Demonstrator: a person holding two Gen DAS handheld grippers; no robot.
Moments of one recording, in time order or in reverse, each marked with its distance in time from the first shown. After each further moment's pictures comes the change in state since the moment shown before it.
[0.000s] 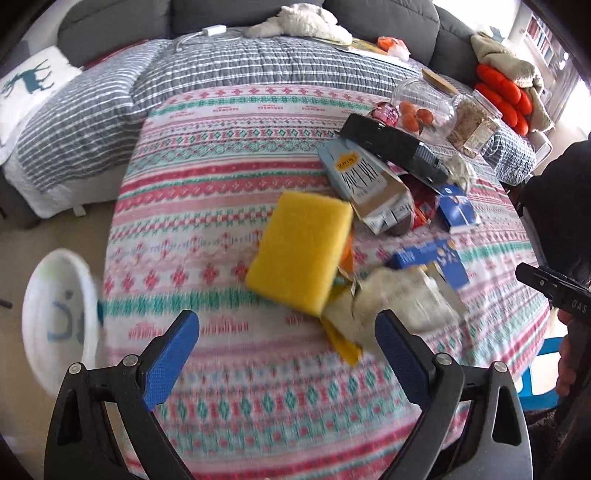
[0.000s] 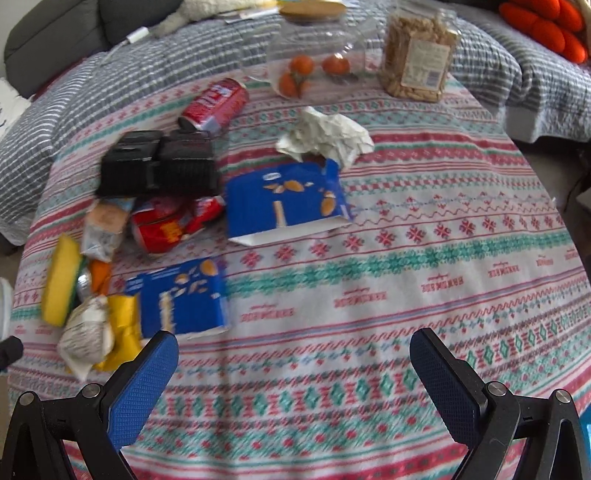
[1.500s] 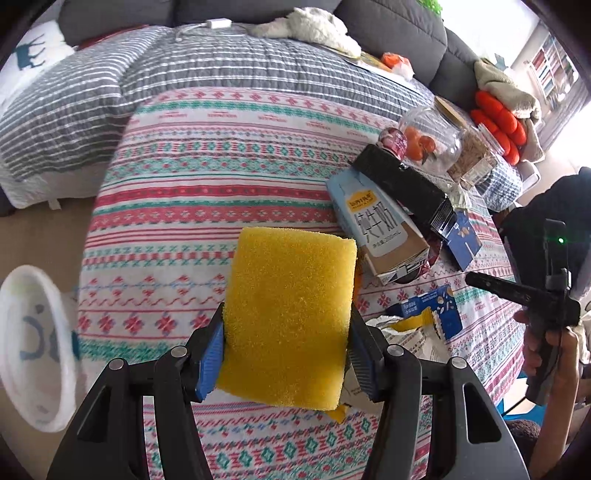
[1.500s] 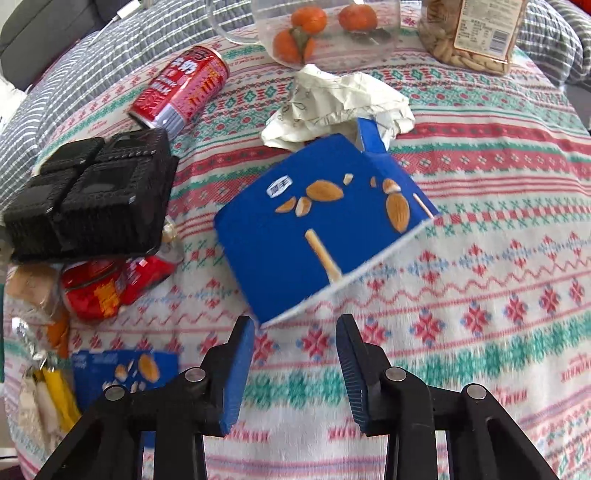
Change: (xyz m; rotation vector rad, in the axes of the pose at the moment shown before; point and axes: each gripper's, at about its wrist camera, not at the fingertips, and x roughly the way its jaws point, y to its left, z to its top) left arm 0.019 0.035 0.025 -0.078 -0.008 -0.109; right arm 0.067 -0.016 0.047 -0.043 0.121 0.155
